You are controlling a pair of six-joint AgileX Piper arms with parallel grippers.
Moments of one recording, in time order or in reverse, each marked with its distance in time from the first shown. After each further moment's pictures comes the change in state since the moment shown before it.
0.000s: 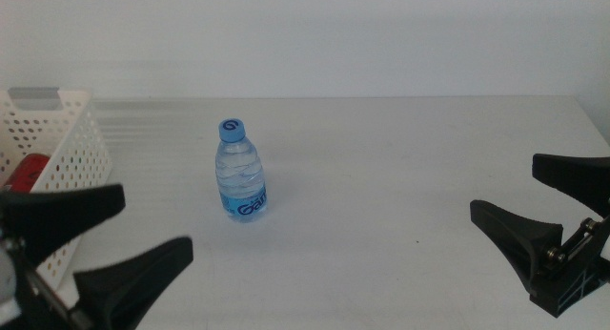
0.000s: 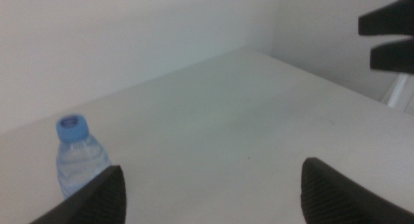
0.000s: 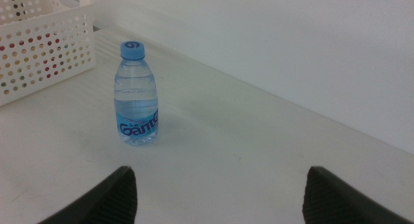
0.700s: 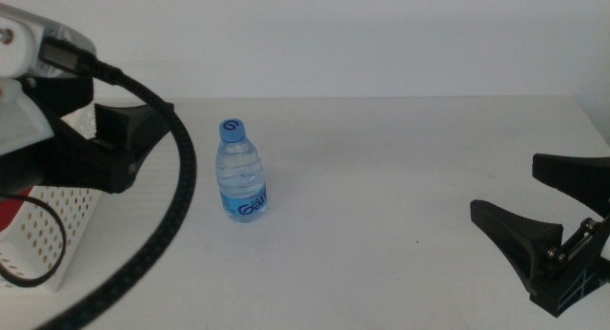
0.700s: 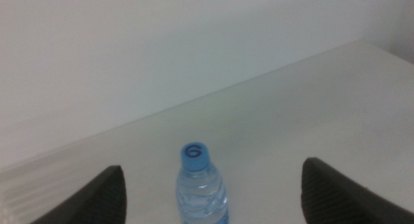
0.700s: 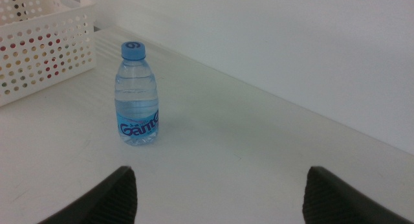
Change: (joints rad) left arm 0.275 0.316 -0.292 0.077 0.078 0.015; right arm 0.000 0.000 0.000 0.000 0.000 0.000
